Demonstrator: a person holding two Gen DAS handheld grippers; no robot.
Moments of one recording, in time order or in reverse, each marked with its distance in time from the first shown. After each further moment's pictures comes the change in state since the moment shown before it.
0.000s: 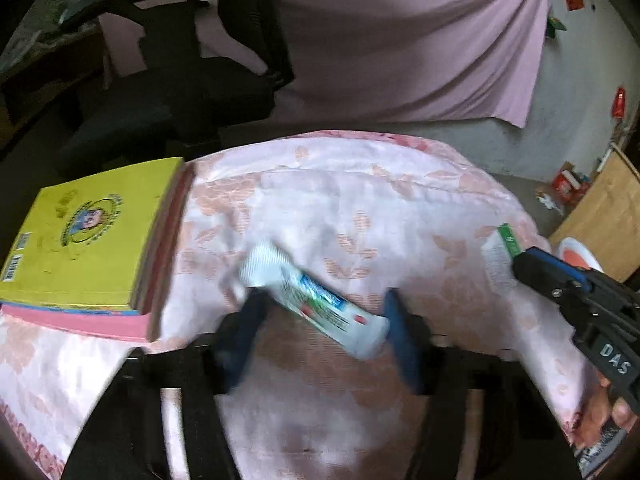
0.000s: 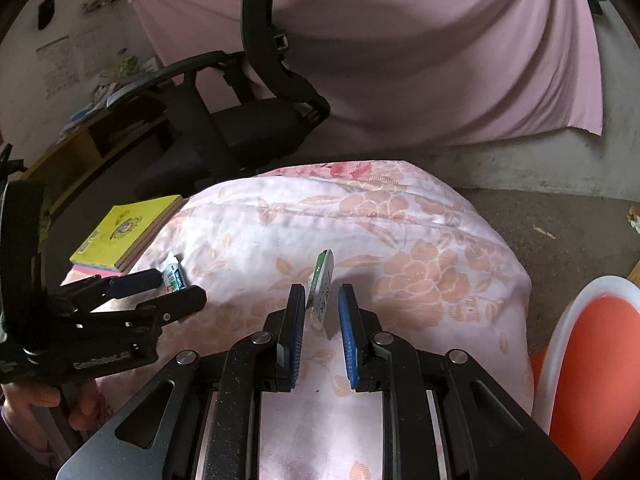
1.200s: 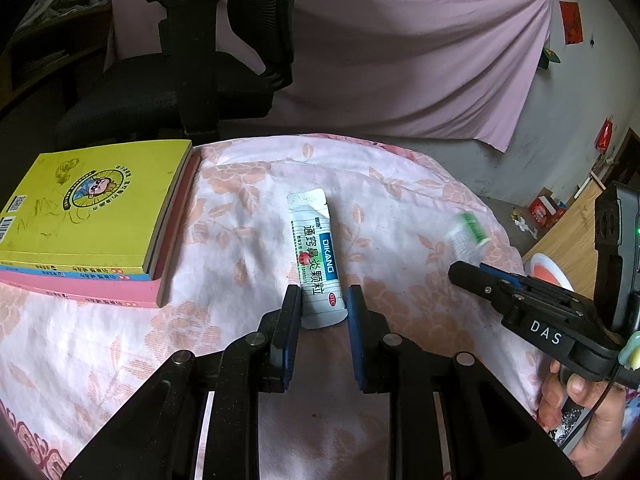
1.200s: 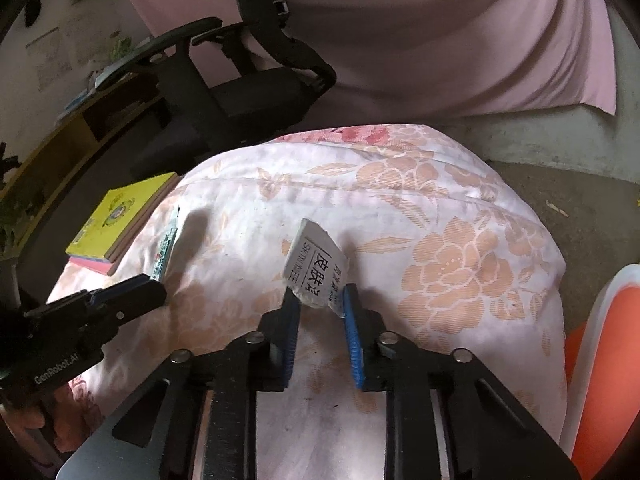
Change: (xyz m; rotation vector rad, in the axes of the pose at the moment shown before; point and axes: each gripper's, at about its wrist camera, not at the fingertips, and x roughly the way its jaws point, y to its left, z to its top) left arm -0.014 0.025 -0.009 -0.080 -0.031 -0.118; right arm 0.035 0.003 0.002 0.027 0.113 0.041
